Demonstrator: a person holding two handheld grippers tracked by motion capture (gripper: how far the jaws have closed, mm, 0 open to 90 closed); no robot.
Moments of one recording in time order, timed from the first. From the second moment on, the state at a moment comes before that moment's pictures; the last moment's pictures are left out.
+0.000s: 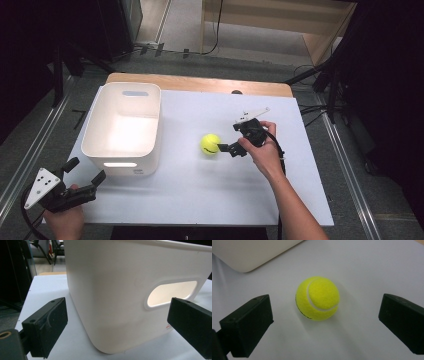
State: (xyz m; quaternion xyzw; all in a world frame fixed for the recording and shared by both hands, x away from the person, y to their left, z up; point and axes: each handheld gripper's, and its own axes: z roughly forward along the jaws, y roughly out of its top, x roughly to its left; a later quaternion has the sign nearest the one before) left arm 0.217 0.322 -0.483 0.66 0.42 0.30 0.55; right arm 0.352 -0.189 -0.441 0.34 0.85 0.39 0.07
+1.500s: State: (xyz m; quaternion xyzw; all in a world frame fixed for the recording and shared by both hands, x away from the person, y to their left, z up) left arm 0.216 0.323 -0.482 0.66 0.42 0.29 0.55; right arm 0.379 -0.142 -0.474 0.32 0.90 0.30 0.04
